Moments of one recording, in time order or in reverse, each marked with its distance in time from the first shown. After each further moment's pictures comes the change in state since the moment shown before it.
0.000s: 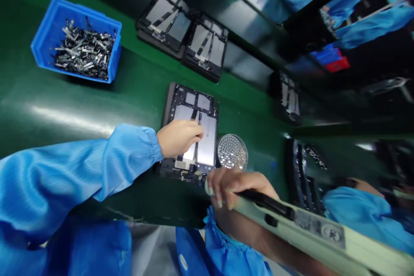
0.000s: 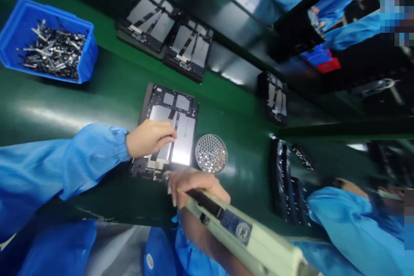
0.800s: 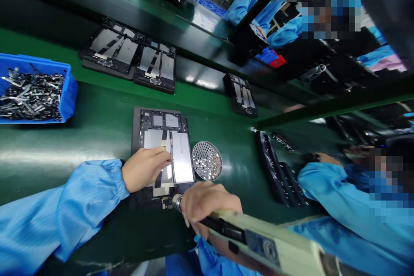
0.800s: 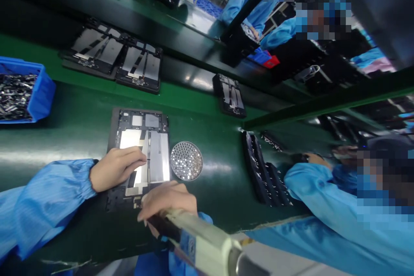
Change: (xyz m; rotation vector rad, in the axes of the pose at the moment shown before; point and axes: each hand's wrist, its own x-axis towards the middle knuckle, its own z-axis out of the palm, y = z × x) left_hand -0.015 0.000 0.000 0.104 0.047 0.129; right_hand 0.003 0.014 -0.010 0.156 -0.085 -0.153
